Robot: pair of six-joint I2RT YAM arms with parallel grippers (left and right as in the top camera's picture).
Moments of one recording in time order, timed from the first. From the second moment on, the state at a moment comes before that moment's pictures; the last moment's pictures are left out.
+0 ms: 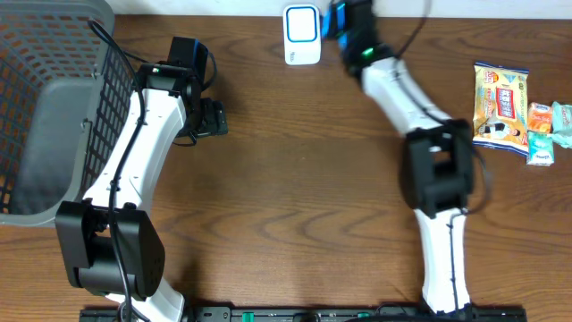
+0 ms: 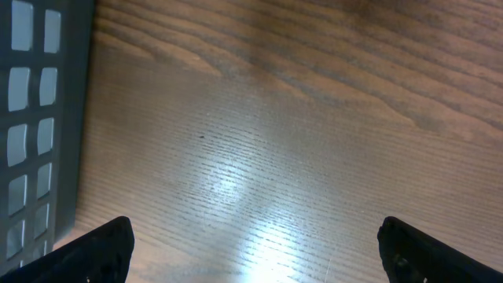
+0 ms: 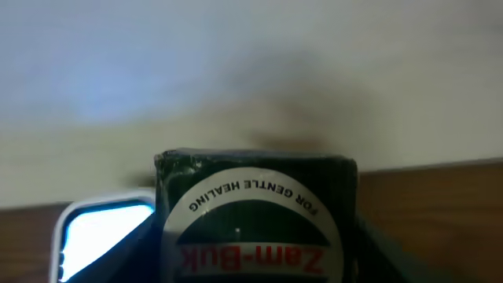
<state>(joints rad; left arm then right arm) -0.14 1.79 1.53 -1.13 -0.16 -0.35 0.28 2.39 2.03 -0.08 0.24 0.28</state>
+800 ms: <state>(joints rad) -0.14 1.79 1.53 -1.13 -0.16 -0.35 -0.34 2.15 1.99 -0.86 0.23 0.23</state>
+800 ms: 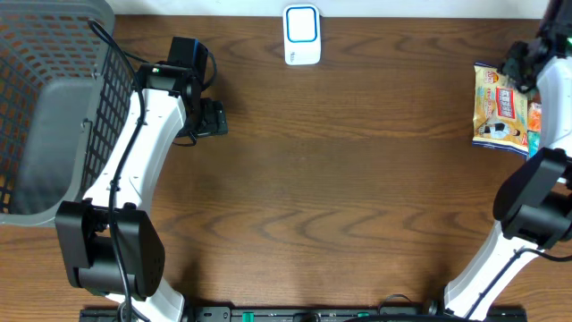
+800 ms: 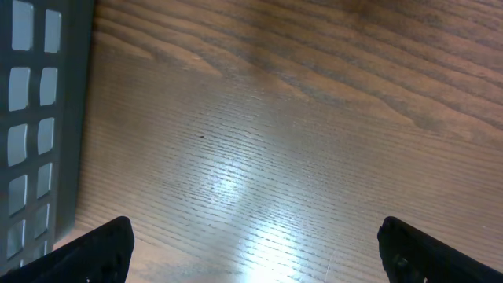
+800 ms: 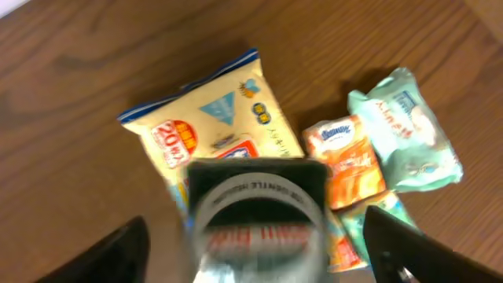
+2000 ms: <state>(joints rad) -0.14 1.79 1.53 -1.13 -0.16 -0.35 -0.02 1.28 1.35 -0.86 -0.08 0.38</state>
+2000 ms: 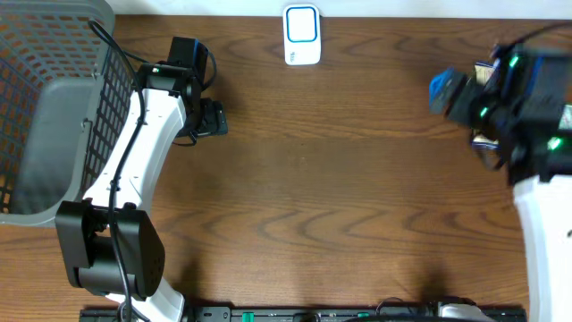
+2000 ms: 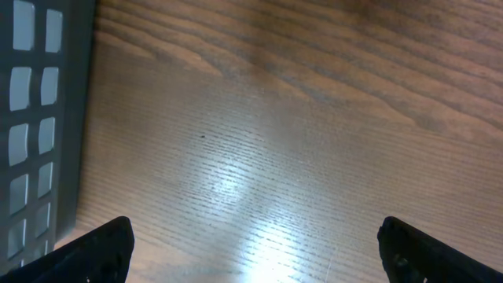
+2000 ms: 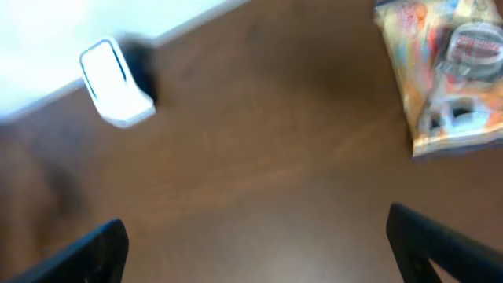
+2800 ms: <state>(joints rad) -0.14 1.79 1.53 -1.13 -0.16 -0.35 0.03 0.96 0.95 -0.73 -0.12 0.41</state>
